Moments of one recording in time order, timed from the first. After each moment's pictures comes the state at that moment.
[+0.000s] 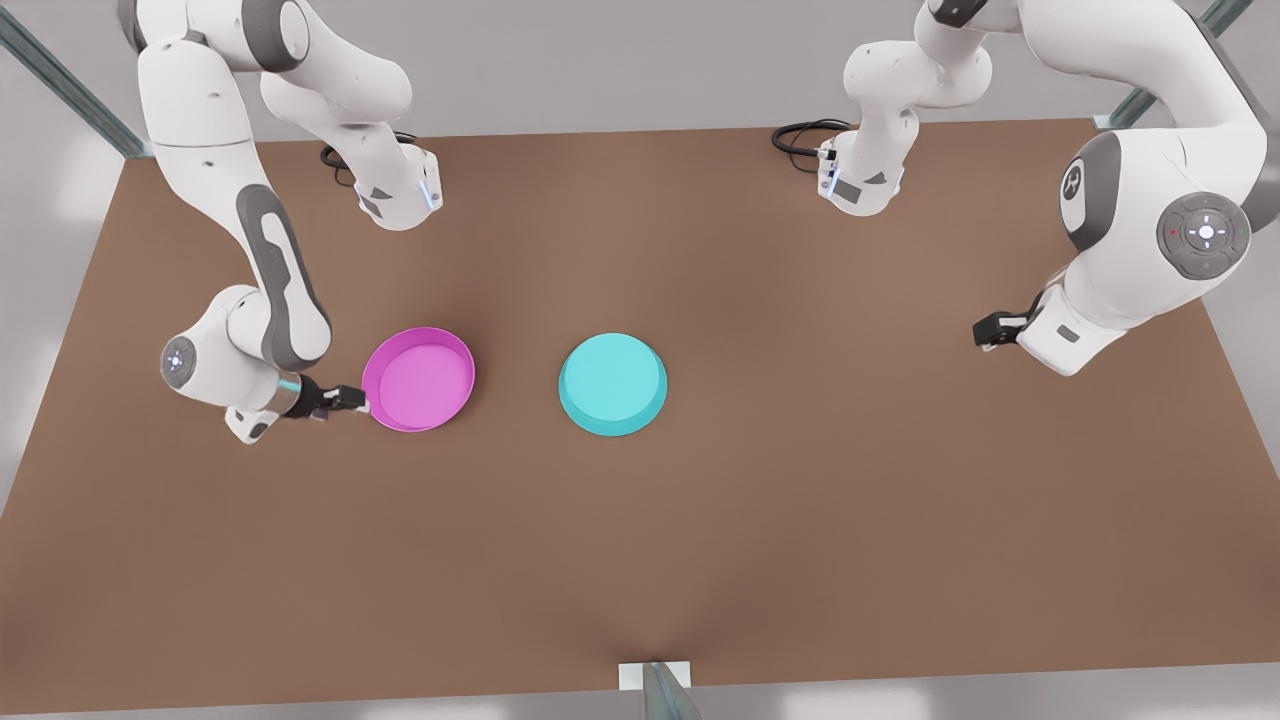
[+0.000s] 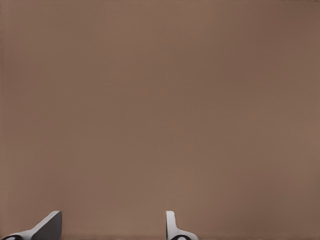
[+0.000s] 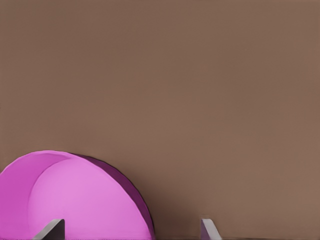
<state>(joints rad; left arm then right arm) -0.09 0.23 -0.02 -1.33 0.12 1.40 -0.08 -0.01 0.30 -0.09 -2.20 0.44 2.32 -0.52</state>
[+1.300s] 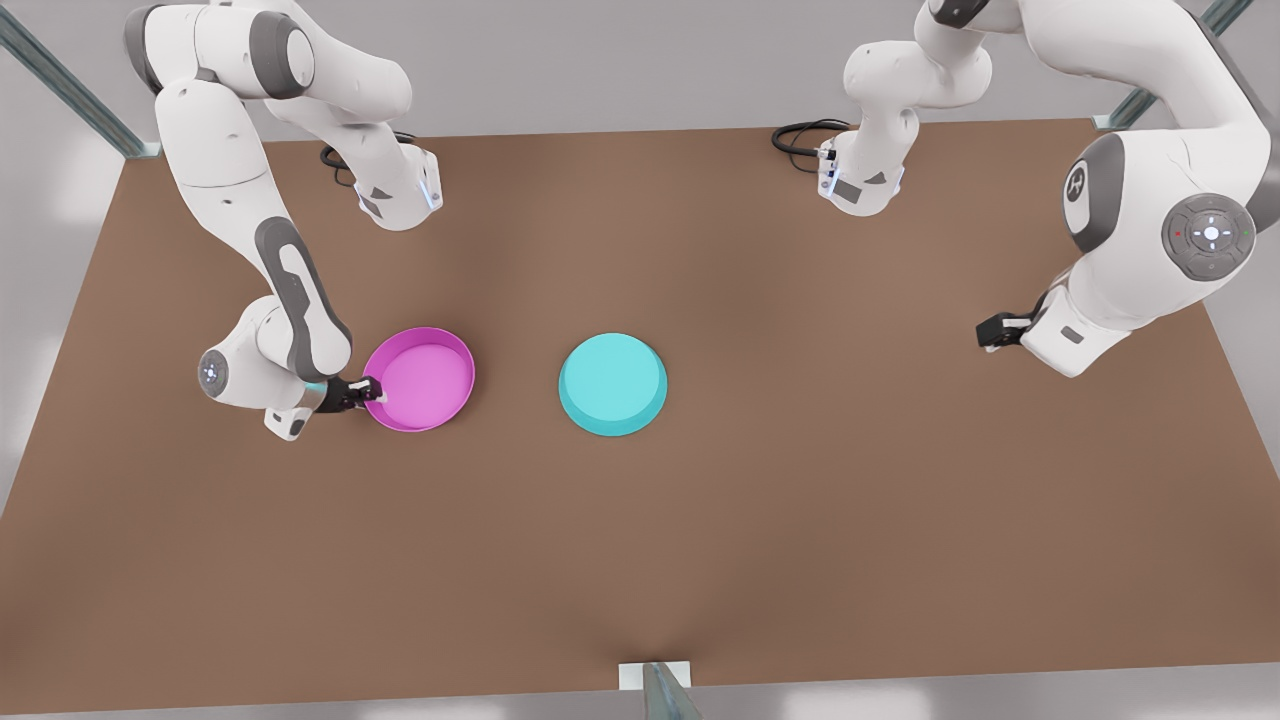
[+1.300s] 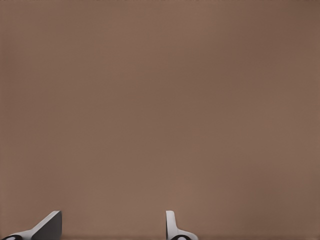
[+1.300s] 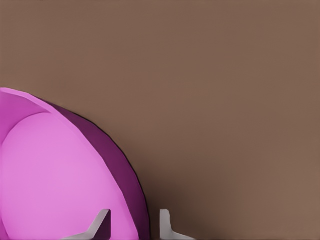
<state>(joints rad) -0.08 0.23 -0.01 -1.33 0.12 1.41 -0.07 0.01 0.40 -0.10 -2.24 0.51 2.34 -0.72</state>
